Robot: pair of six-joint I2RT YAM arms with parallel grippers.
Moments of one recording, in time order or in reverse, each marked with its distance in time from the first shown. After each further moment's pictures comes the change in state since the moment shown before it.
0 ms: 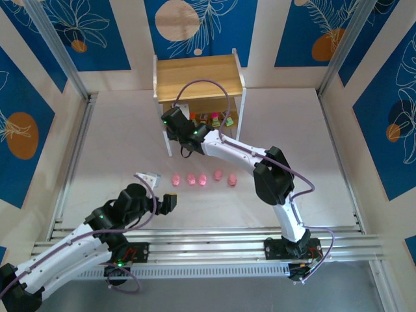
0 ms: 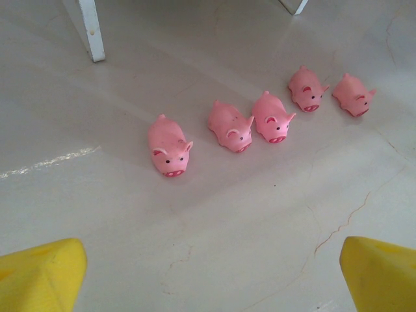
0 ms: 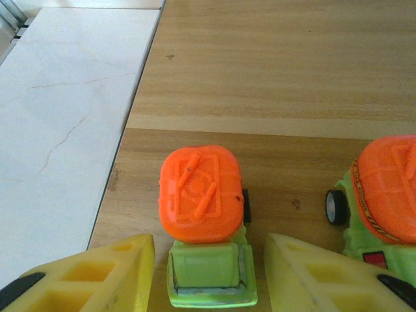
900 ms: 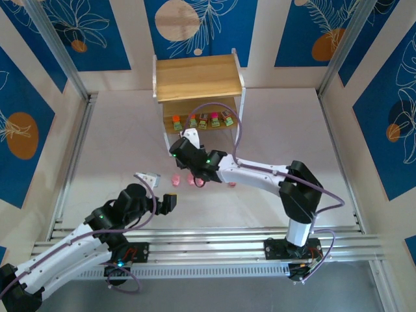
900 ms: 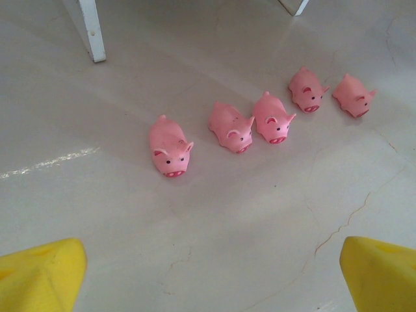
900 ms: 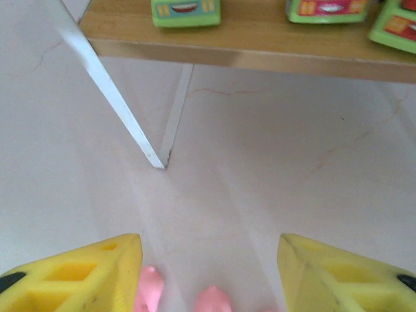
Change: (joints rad) left arm 0.000 -0.003 0.000 -0.002 -0.004 0.000; right arm 0.140 -0.338 -0.494 0.056 0.082 0.057
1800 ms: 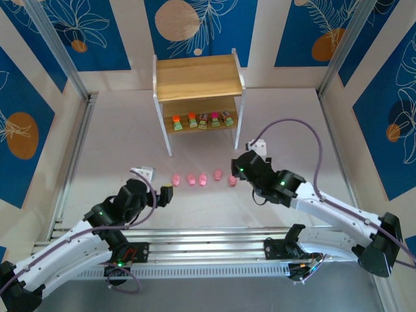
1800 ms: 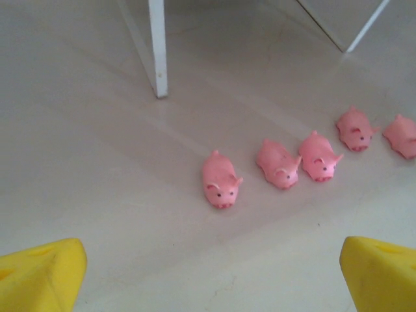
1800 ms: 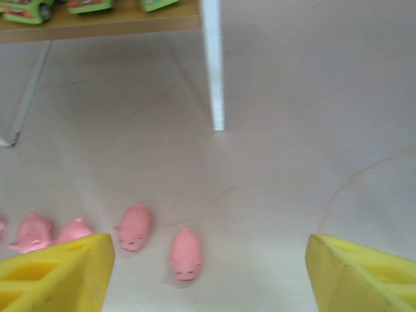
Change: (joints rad) left arm 0.001 0.058 0.082 -0.026 -0.180 0.001; right arm -0.167 -0.758 -0.518 -0.227 0.076 0.018
